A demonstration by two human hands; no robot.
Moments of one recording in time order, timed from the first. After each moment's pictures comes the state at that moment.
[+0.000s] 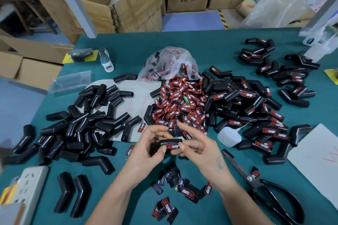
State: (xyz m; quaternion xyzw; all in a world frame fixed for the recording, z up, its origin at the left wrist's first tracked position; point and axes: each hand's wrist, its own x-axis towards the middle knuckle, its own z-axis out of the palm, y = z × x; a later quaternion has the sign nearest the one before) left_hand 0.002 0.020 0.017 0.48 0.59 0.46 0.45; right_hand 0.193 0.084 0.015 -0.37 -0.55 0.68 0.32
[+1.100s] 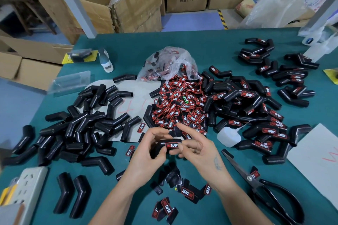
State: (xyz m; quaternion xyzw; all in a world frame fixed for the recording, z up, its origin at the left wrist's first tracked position) left_hand 0.006 0.019 0.002 0.49 0.61 0.46 0.42; right_hand 0.189 0.082 0.017 -0.38 -0.53 0.69 0.31
